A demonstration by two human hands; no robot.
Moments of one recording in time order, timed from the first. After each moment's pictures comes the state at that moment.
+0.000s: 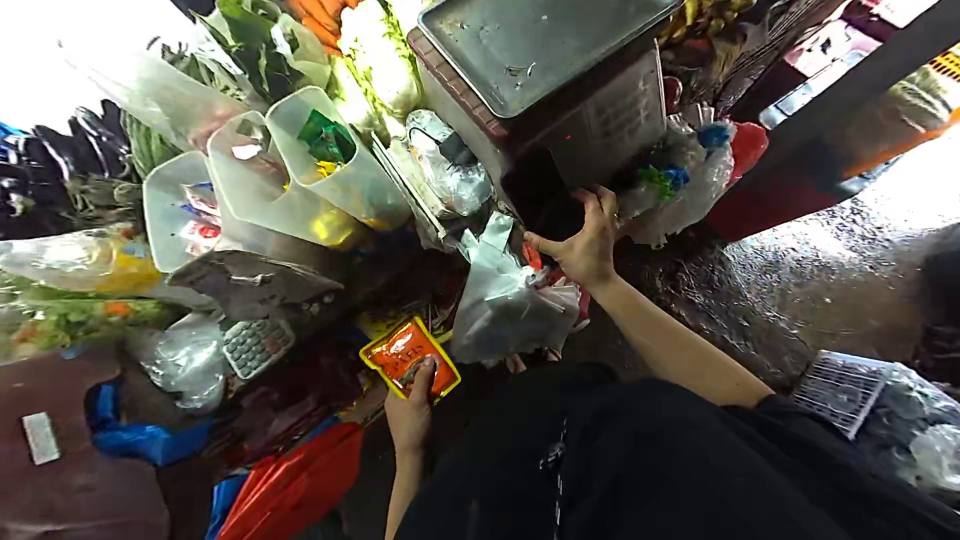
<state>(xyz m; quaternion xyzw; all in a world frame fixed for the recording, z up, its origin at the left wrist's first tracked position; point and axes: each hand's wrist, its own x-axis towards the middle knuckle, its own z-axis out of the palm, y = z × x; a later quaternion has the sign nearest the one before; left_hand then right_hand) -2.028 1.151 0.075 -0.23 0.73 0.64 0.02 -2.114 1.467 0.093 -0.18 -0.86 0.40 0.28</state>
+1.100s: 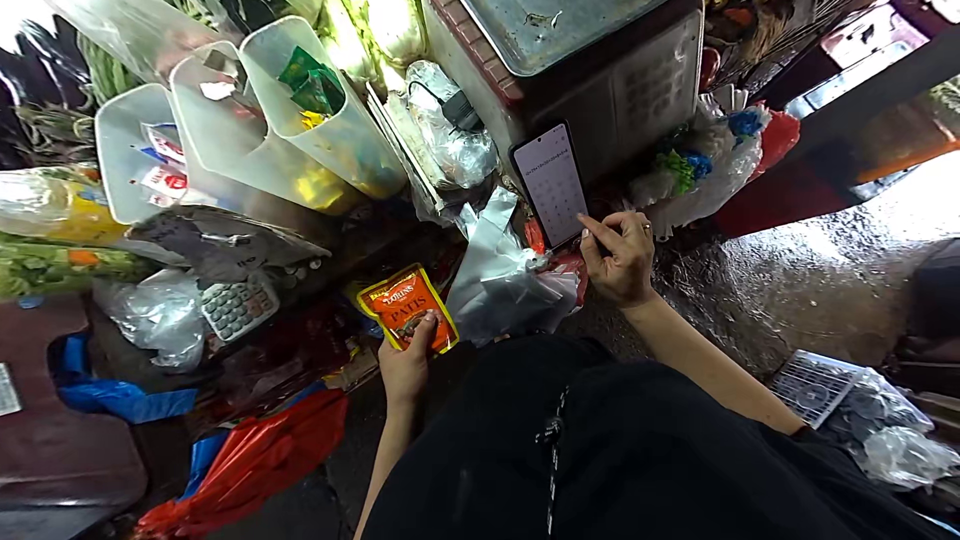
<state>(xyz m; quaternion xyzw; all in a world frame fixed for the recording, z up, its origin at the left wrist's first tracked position) -2.054 1.174 0.081 -0.18 0.71 0.68 0.02 -2.068 1.499 0.063 0.01 -0.90 0.26 0.36</state>
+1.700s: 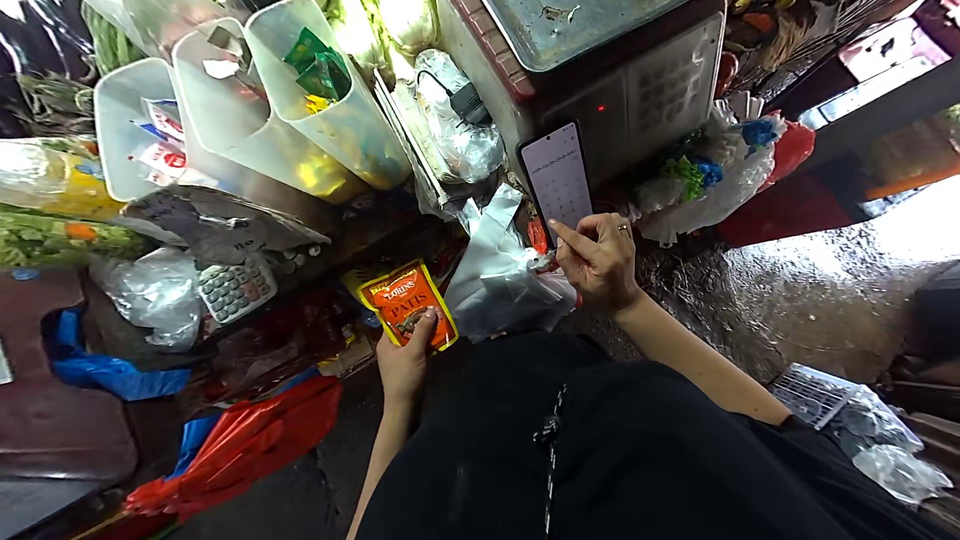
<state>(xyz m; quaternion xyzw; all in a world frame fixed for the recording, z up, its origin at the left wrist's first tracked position) -2.049 1.178 0.079 -0.19 0.72 0.67 0.01 -2.082 1.484 0.070 0.10 -0.90 0.26 0.34</state>
